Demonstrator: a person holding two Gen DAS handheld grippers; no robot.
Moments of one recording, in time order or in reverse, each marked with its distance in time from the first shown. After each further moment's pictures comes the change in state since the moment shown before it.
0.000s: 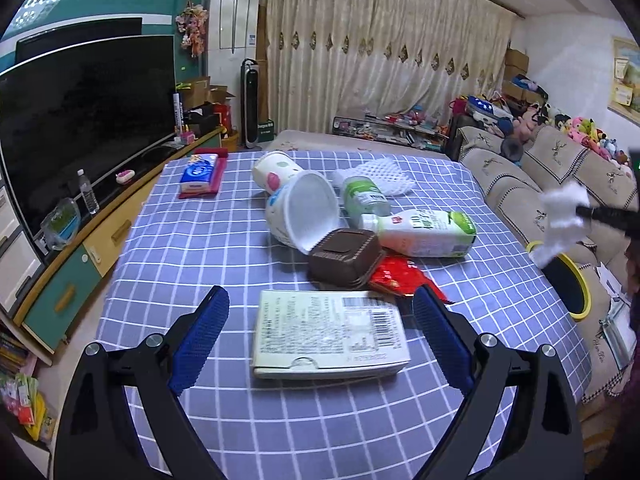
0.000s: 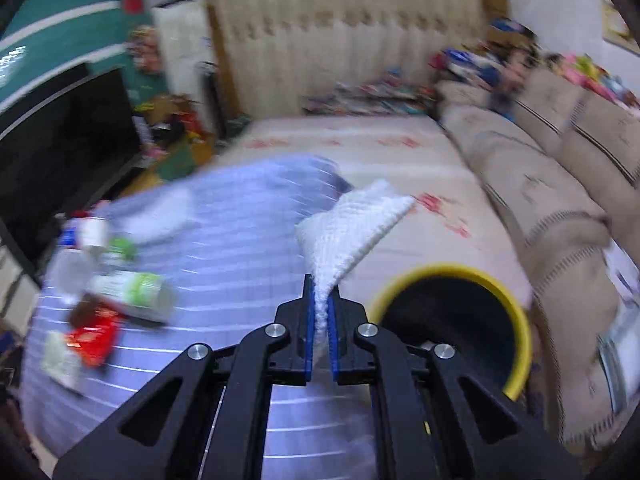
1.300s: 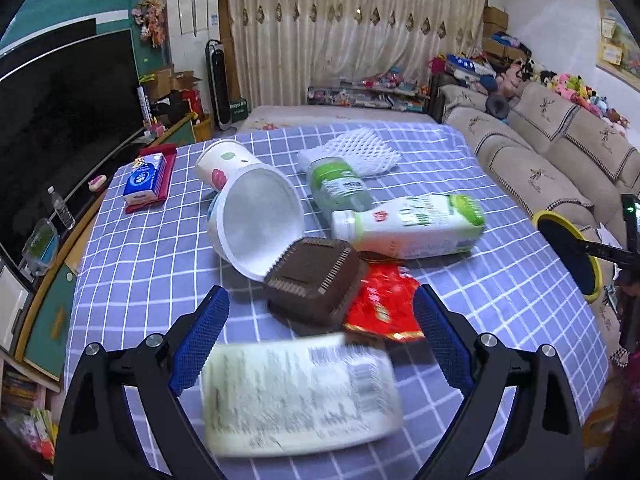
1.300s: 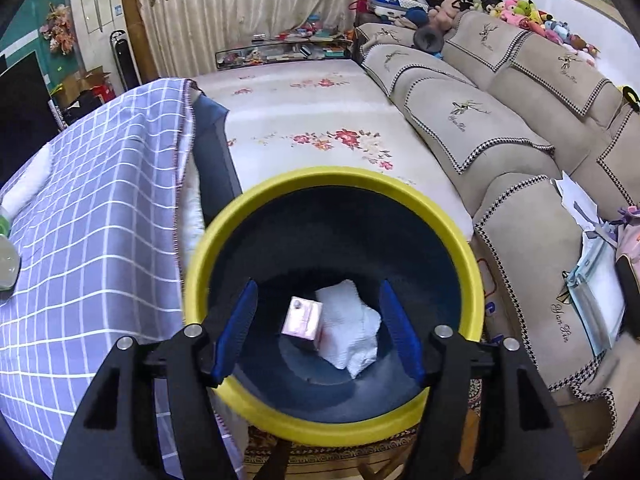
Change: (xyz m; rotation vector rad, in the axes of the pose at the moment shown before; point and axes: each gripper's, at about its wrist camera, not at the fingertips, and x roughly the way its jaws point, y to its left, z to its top) left arm 0.086 -0.027 0.035 0.118 0.127 -0.040; right arm 0.085 -0.091 -0.059 0.095 0.144 -0.221
